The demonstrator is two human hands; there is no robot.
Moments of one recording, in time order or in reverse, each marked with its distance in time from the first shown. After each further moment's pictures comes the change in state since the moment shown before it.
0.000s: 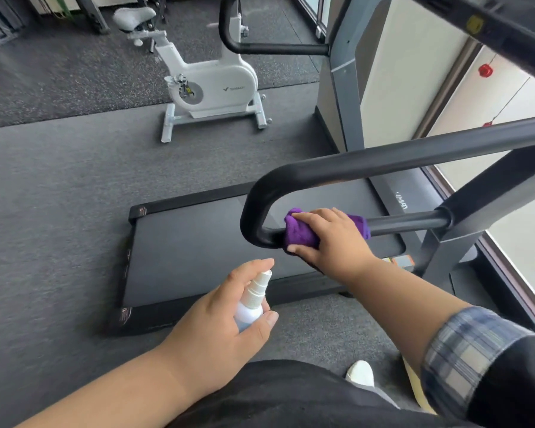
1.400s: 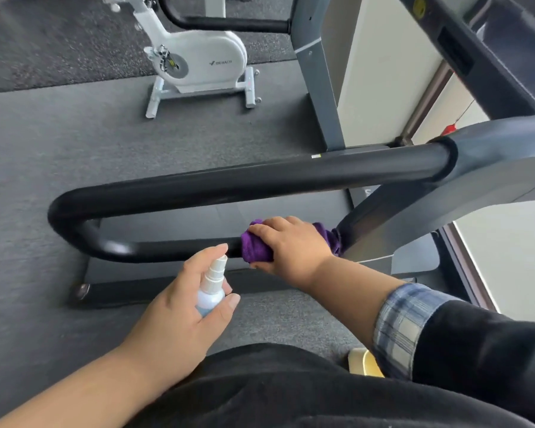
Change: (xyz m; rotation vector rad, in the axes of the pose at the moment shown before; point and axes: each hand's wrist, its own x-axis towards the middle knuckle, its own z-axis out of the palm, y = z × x) left_hand 0.119 0.116 0.159 0.075 0.154 -0.179; right_hand -0.011 0.186 -0.063 -0.135 -0.256 -0.210
